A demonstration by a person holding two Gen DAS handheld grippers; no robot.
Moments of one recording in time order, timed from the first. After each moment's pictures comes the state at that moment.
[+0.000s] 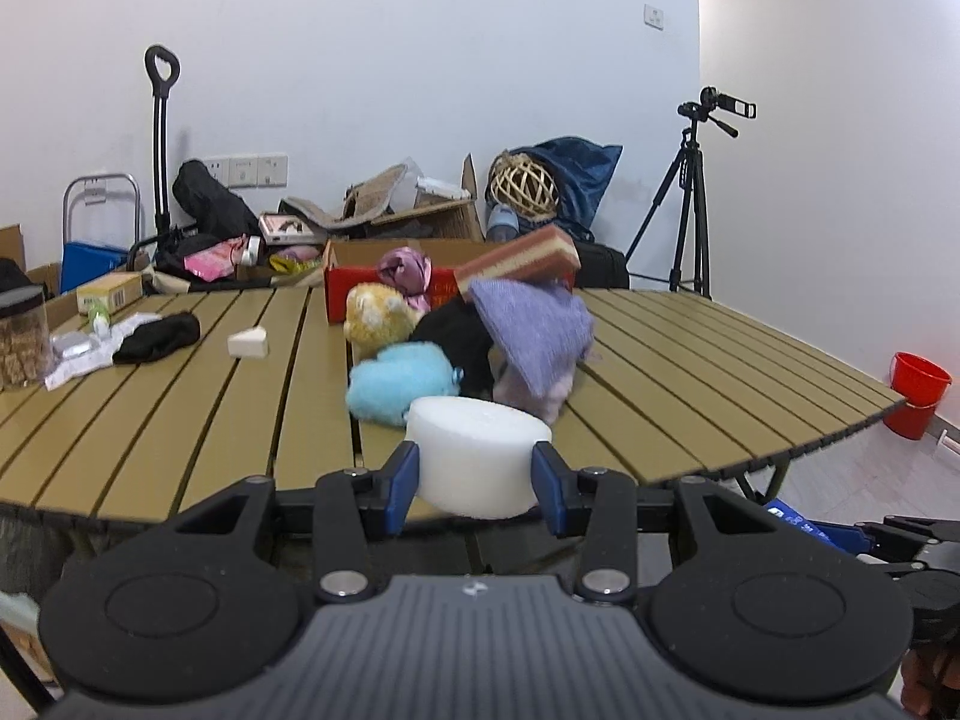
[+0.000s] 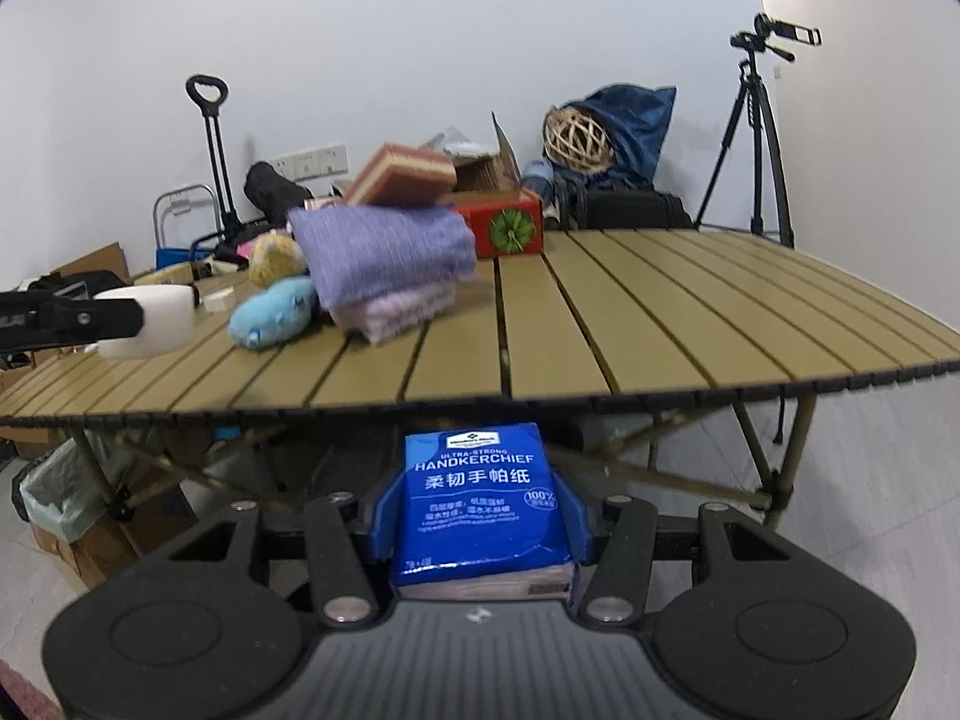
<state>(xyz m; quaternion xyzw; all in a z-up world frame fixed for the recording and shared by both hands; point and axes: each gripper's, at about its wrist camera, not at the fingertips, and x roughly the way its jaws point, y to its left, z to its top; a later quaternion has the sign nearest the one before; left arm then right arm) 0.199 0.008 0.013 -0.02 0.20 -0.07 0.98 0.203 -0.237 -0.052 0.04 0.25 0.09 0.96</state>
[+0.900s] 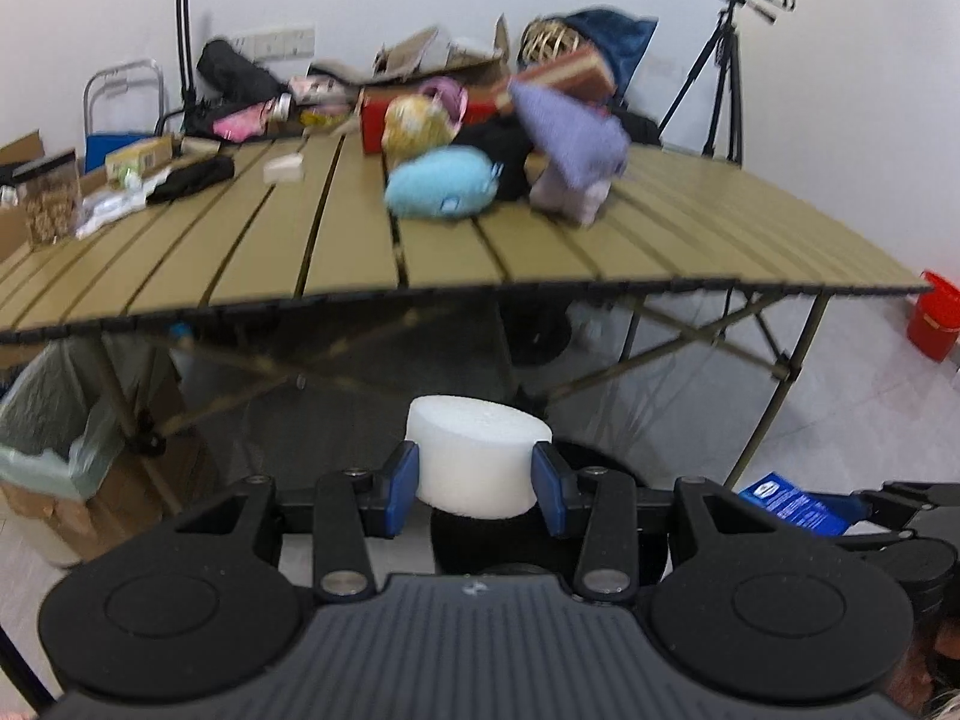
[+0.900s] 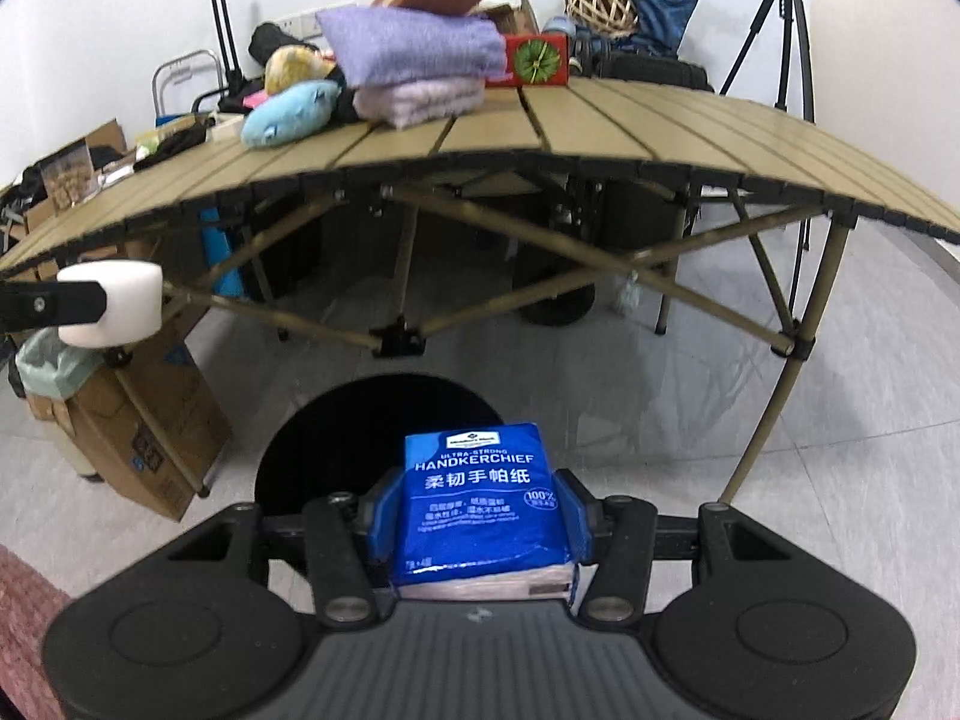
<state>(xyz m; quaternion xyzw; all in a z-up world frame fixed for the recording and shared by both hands) 0.168 0.019 -0.046 -0.01 0.33 -0.04 0.94 0.178 -0.214 -0.113 0.00 0.38 0.10 0.92</state>
